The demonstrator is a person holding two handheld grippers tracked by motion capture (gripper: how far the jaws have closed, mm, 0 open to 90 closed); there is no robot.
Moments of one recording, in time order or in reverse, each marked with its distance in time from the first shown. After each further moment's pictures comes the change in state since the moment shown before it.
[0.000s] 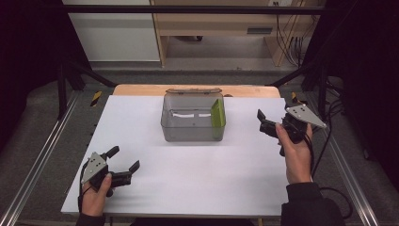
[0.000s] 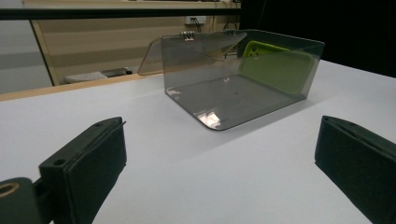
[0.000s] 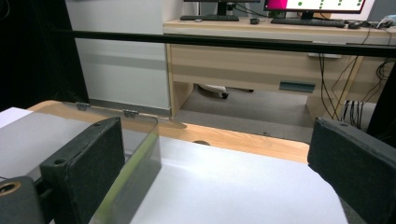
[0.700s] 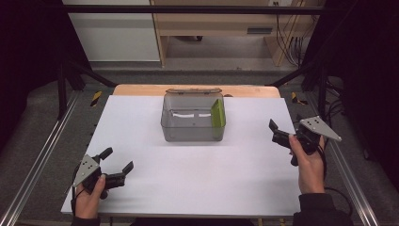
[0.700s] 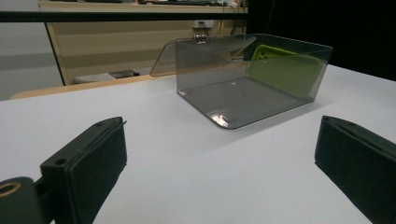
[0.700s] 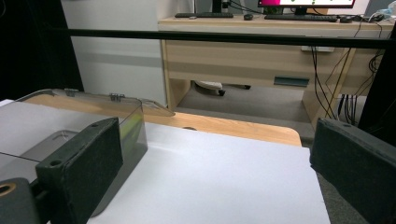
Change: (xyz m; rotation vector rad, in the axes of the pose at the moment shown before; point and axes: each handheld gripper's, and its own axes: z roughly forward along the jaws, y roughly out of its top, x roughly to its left) left arm 0.007 -0.003 -0.014 -0.011 0.023 -0.008; right arm -0.030 -0.027 -0.023 -0.002 -0.005 0.012
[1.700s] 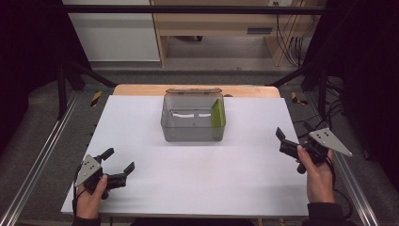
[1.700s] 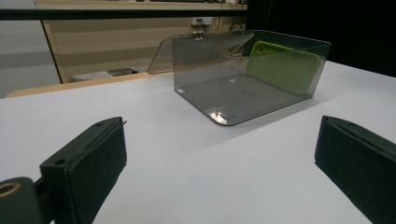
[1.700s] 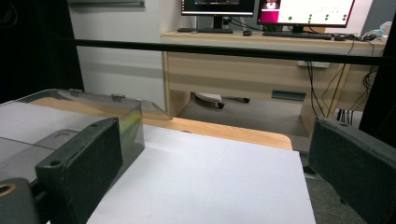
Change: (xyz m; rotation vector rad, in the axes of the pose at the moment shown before) left arm -0.002 -0.001 0.003 0.011 -0.007 0.007; right arm -0.011 -0.018 -0.026 -0.070 0.009 -0.024
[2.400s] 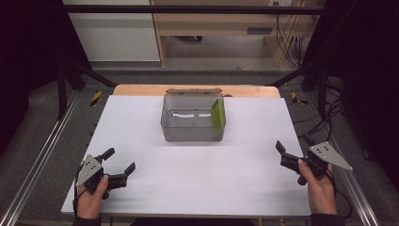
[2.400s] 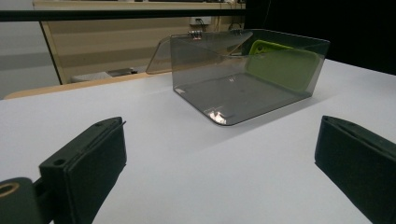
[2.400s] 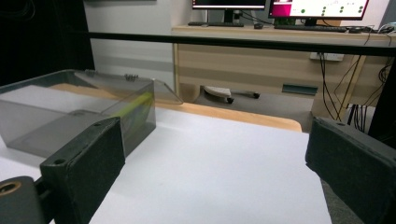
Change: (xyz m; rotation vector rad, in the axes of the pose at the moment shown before) left arm -0.001 0.000 0.001 0.000 -0.001 0.009; right arm 0.000 -0.031 -0.020 0.009 0.048 -0.003
